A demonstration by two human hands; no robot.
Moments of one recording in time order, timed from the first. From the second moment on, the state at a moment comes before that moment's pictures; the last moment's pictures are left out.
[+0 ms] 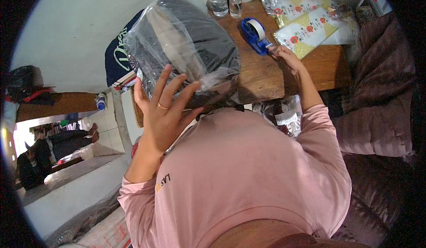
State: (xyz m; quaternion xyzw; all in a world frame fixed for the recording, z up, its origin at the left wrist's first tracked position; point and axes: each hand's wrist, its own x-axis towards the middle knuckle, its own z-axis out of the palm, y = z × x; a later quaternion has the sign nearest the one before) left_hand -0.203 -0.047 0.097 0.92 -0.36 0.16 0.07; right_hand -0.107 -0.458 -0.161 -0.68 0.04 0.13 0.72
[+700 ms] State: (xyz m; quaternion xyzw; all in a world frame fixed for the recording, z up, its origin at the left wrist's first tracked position) left_hand -0.195 -0.047 0.105 0.90 -0.40 0.17 0.08; right_hand -0.116 -0.471 -0.181 -0.82 0.22 0.11 0.51
